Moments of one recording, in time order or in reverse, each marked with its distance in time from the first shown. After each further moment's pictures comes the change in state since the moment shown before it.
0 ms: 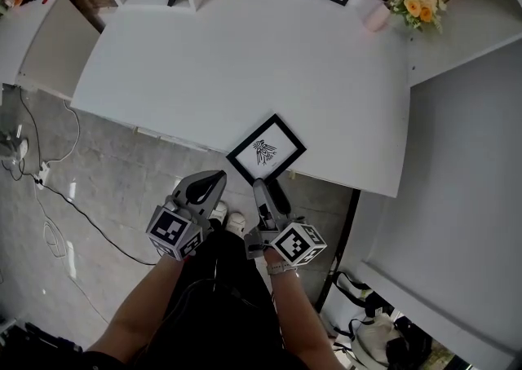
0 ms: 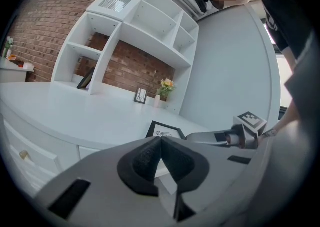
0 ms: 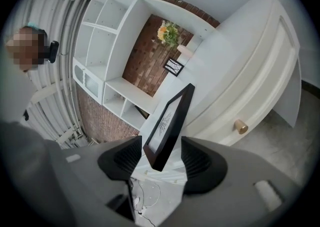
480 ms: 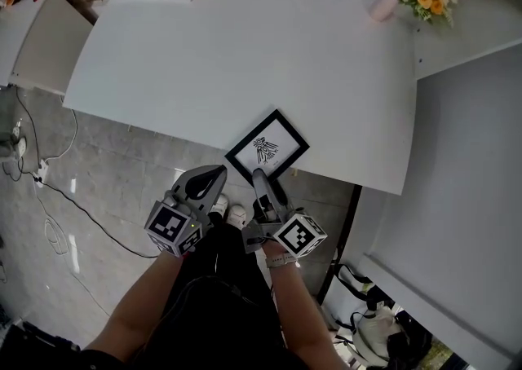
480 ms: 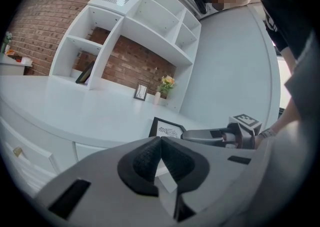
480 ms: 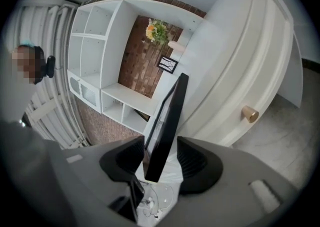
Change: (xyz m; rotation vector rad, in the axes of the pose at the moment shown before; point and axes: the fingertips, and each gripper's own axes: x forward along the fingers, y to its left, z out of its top) left arm 0.014 0.010 -0.008 -0.019 0.030 -0.021; right arm 0.022 -0.003 0.000 0.152 -0.008 0.037
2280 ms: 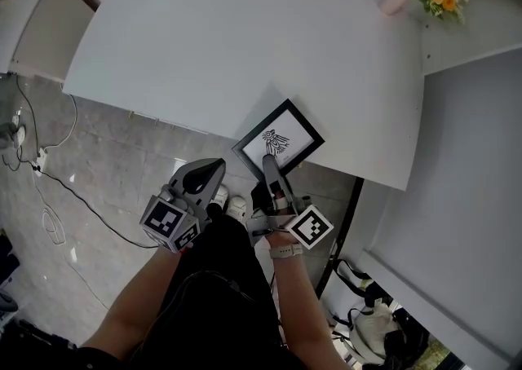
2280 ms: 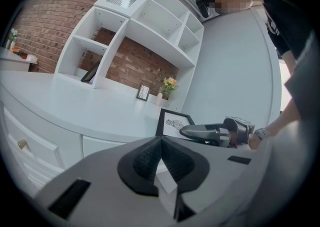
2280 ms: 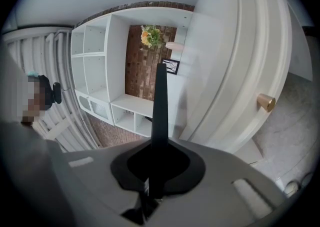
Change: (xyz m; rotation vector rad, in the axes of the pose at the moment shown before) left arm -0.015 0.002 -0.008 -0.035 -0.016 0.013; right arm 0.005 0.022 0.013 0.103 -0.034 0.171
